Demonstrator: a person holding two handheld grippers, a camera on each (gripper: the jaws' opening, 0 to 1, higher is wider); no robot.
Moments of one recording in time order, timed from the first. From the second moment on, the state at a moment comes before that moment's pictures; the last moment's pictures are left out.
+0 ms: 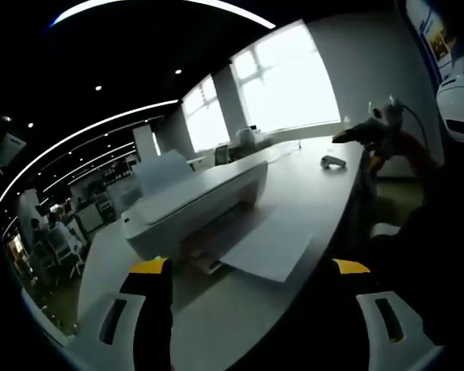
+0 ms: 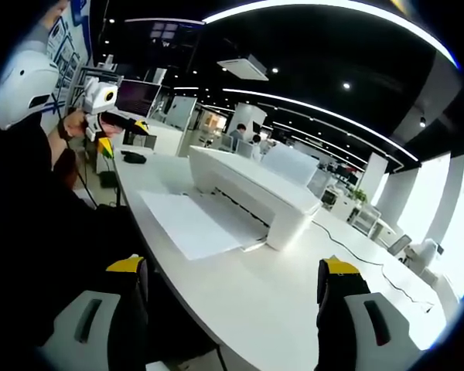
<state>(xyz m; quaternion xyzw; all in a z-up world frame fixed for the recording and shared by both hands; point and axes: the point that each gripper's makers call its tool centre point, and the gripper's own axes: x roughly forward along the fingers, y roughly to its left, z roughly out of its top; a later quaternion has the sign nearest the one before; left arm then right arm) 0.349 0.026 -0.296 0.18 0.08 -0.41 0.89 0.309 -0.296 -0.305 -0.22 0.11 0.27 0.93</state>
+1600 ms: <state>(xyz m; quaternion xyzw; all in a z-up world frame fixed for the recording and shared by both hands) 0.346 0.012 -0.304 0.18 0.09 -0.43 0.88 0.308 -0.297 -0.305 -0.23 0.11 0.27 0.93</state>
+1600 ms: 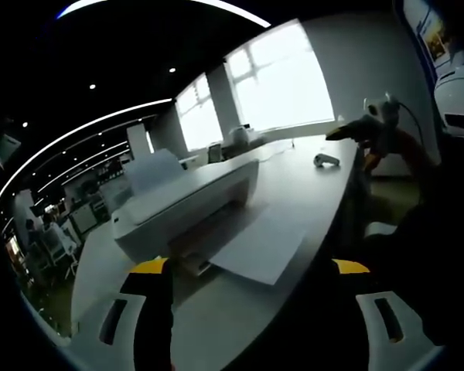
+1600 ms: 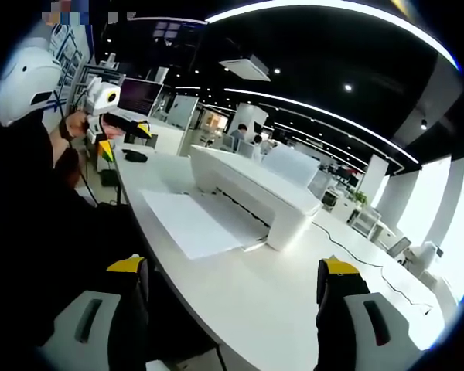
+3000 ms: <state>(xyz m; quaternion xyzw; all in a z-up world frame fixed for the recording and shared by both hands) 0.343 0.002 -0.310 0.18 0.09 -0.44 0.88 0.307 -0.297 -0.307 -0.23 0.11 0.27 0.93</state>
